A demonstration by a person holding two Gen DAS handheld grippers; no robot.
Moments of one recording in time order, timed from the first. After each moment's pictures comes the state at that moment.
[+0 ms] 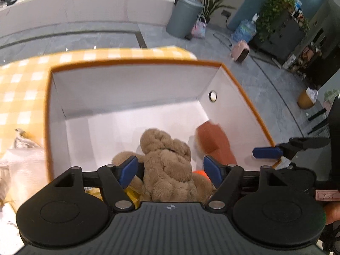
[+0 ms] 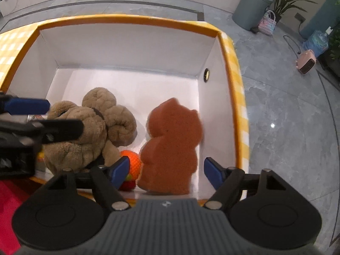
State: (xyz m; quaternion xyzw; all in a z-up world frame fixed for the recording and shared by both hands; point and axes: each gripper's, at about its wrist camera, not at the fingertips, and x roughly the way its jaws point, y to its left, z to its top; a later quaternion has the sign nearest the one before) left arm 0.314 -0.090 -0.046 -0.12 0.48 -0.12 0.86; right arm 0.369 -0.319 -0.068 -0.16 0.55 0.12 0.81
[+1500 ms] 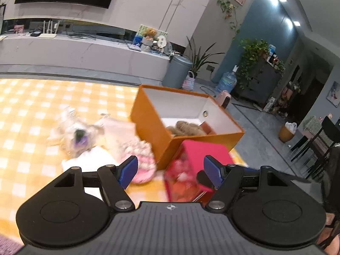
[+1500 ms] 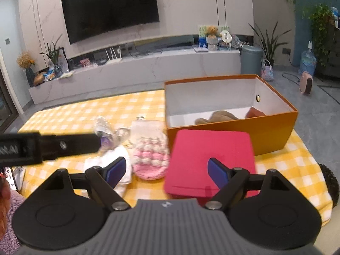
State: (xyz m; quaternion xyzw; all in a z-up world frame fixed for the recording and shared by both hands) left arm 0.099 0.025 -0.010 -0.15 0.32 -0.13 0.93; right arm 0.085 -0.211 -0.024 0.02 0.32 0.16 0.93
